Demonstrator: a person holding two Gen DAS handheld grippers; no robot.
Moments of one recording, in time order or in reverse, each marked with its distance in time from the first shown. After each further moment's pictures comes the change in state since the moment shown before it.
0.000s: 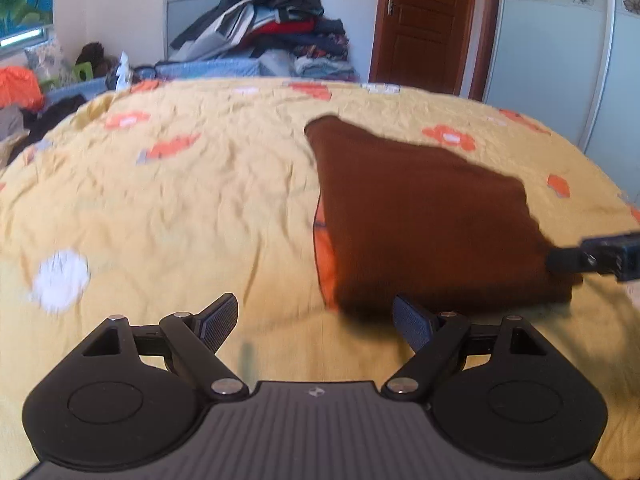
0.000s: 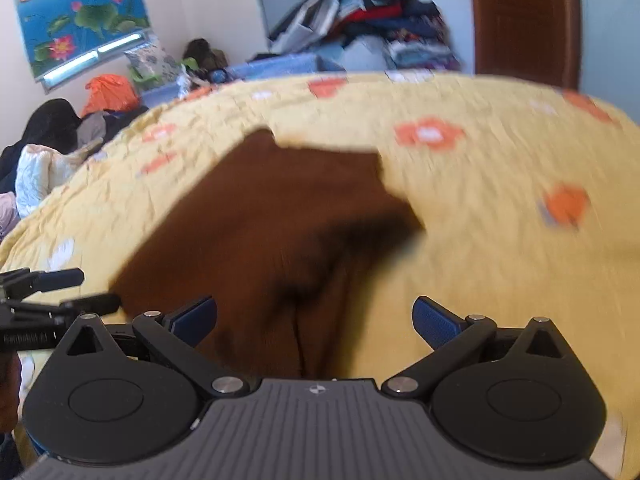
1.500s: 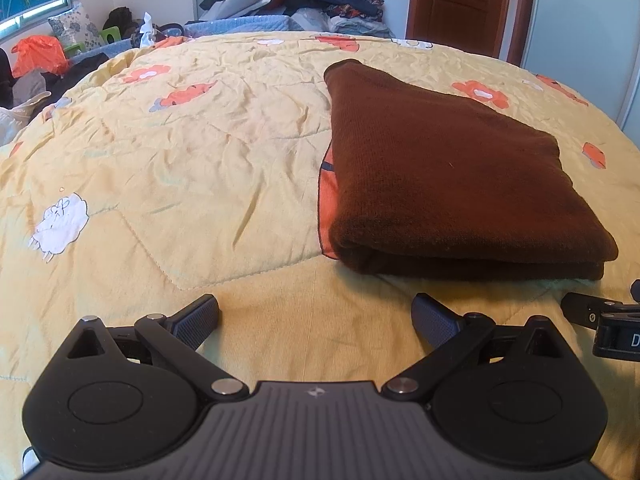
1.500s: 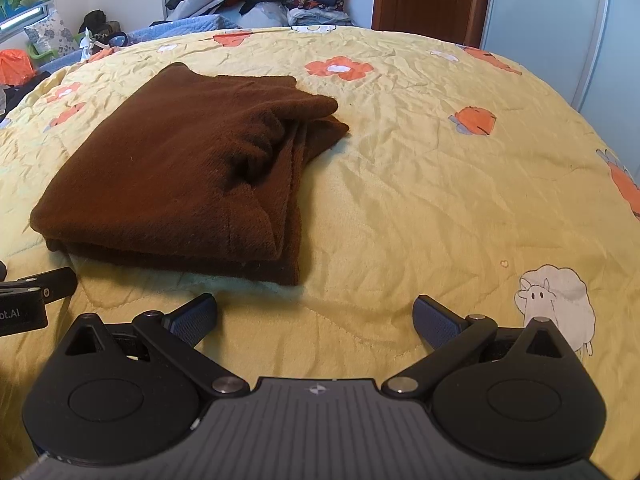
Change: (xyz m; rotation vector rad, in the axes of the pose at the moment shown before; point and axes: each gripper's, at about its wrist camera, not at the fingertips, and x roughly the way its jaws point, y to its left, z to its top) left arm 0.019 -0.019 -0.008 -0.048 0.112 0.101; right arm 0.015 0.037 -0.042 0.062 0.063 -0.343
